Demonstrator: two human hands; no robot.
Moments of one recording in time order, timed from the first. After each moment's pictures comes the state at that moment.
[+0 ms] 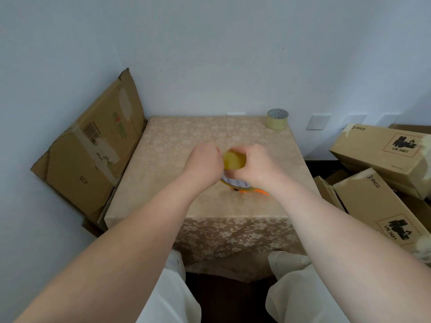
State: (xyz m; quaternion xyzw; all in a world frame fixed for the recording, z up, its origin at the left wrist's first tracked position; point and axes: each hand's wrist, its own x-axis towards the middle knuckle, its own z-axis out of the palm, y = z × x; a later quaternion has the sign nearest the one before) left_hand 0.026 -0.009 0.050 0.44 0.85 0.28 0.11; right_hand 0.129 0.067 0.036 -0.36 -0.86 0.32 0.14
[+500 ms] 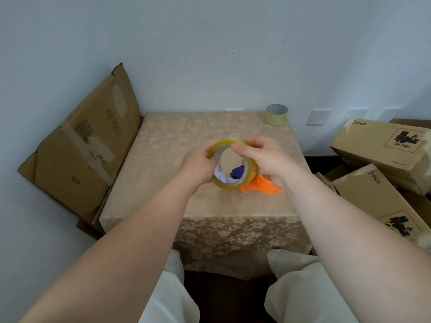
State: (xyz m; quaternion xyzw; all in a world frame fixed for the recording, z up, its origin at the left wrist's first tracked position) left_hand 0.013 -0.004 0.023 0.34 0.79 0.42 0.29; right_hand 0.142 0.092 0.036 -0.41 -0.65 0.61 0.18
